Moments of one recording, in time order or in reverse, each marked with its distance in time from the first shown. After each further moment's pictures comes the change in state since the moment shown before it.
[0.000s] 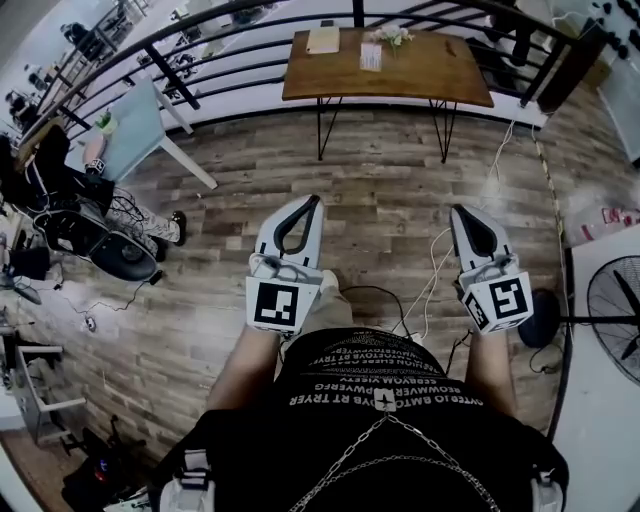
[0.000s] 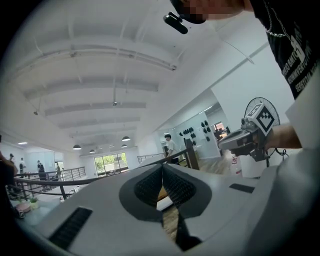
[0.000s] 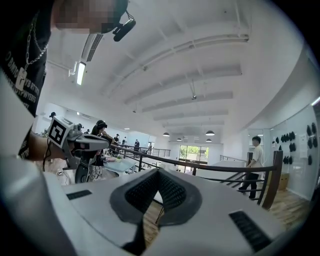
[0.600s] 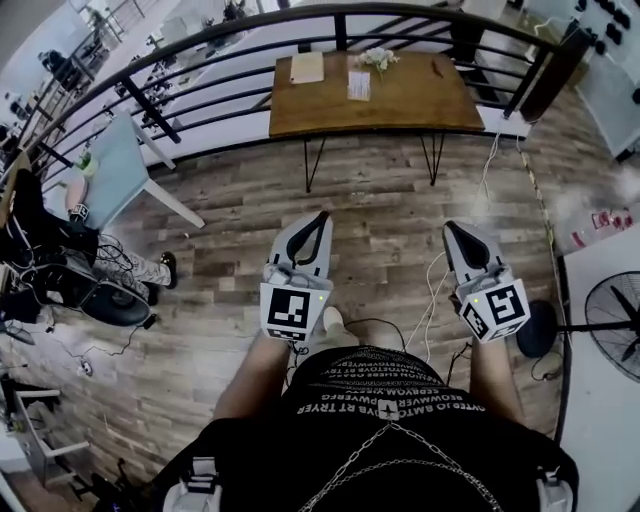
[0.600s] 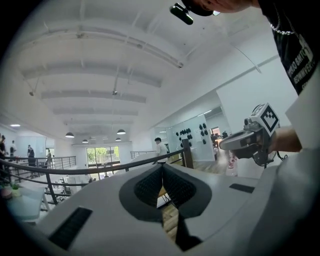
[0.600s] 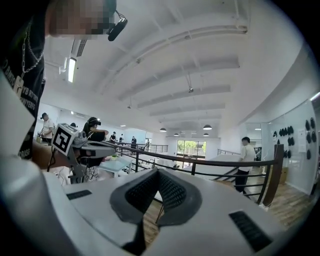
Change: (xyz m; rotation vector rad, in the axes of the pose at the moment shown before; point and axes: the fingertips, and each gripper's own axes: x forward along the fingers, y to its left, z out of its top) left arm 0.105 0.060 -0.046 -0.100 0.022 -0.080; right arm 0.100 -0.027 -0.016 0.050 0.057 -0.024
